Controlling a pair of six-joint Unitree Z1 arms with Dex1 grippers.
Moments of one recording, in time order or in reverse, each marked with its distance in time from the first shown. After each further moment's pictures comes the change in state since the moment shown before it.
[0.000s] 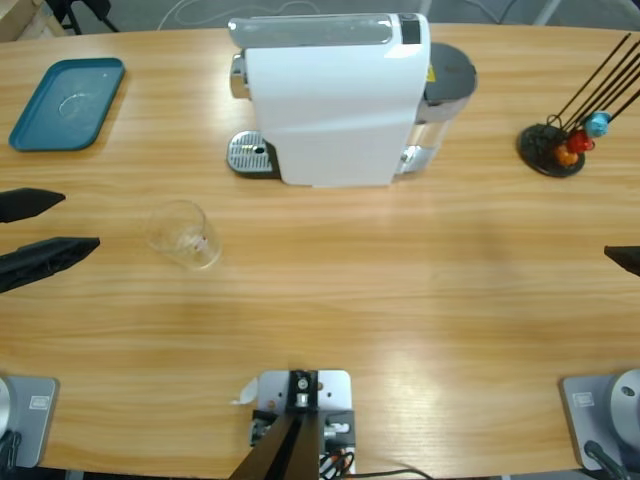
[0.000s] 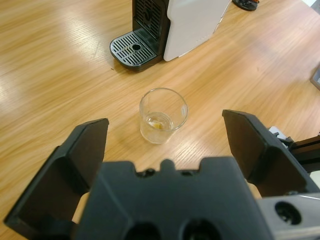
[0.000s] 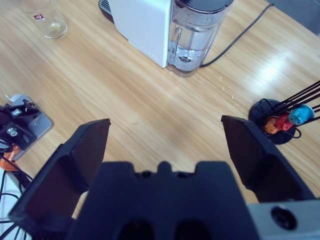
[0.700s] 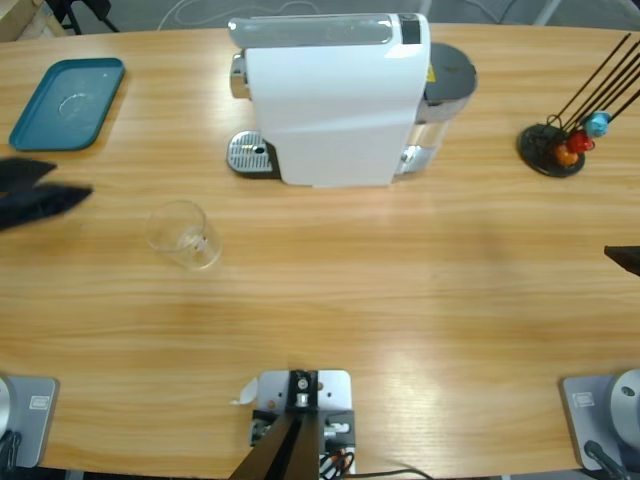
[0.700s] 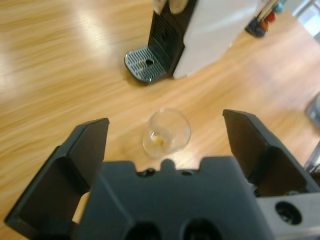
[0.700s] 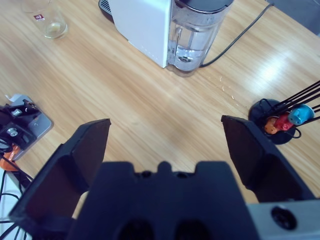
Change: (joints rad) arm 0 0.044 0.101 -0.151 0.062 0.010 -0.133; arm 1 0.000 0.000 0.000 0.000 0.000 0.000
